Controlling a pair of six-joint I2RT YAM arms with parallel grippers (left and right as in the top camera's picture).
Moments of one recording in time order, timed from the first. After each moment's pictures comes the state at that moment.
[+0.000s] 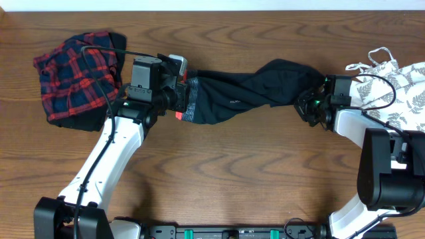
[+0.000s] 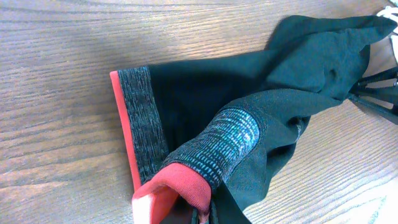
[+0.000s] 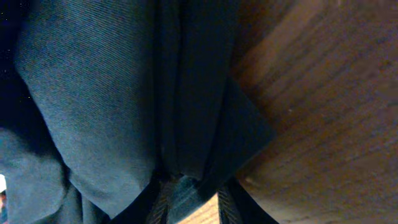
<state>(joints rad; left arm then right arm) -0.22 1.47 1.02 -0.37 0.32 -0.07 -0.04 1.85 0.85 -0.03 -0.35 0.98</state>
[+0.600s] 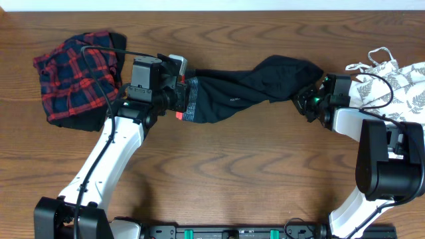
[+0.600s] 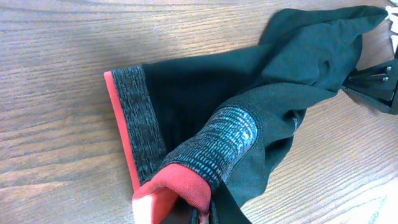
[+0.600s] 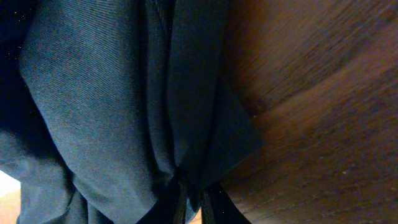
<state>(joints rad) -0.22 1.47 1.02 -0.37 0.32 -0.07 -0.06 1.93 0.86 0.10 -0.41 0.99</state>
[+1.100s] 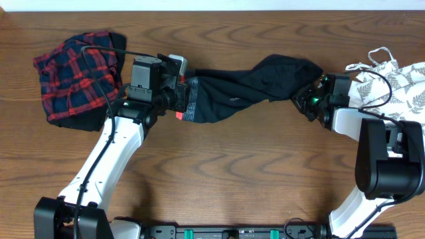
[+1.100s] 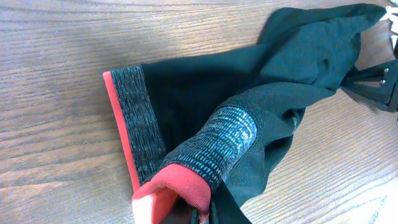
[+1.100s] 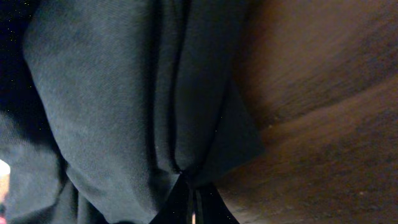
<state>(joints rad) -0.22 1.47 1.02 -0.37 0.32 -0.07 -0.05 1.92 0.86 0.11 -0.41 0.88</state>
